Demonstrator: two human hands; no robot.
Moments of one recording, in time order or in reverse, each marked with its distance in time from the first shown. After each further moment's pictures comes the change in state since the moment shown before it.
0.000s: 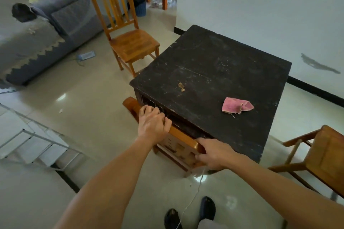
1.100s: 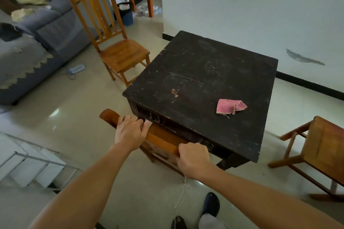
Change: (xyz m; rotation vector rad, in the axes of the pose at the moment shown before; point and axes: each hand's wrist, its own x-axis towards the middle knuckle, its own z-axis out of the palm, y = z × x) left_hand 0.016 -0.055 -0.006 0.095 -0.001 0.028; right_hand 0.014 -0.052 0.024 -0.179 0.337 -0.024
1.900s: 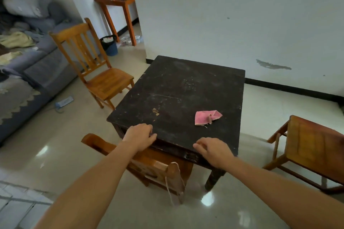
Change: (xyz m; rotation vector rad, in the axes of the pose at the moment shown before) left_hand 0.019 0.099 -0.065 0.058 -0.268 0.187; right_hand -0.029 0.127 -0.032 0.273 0.064 0.170
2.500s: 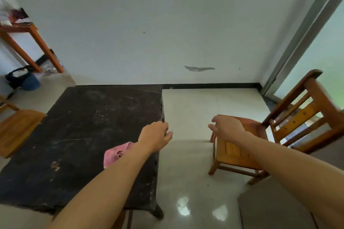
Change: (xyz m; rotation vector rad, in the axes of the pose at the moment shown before) left_hand 0.143 0.431 -0.028 0.007 0.114 0.473; right_hand -0.036 0.393 -0.210 -0.190 0.329 0.368
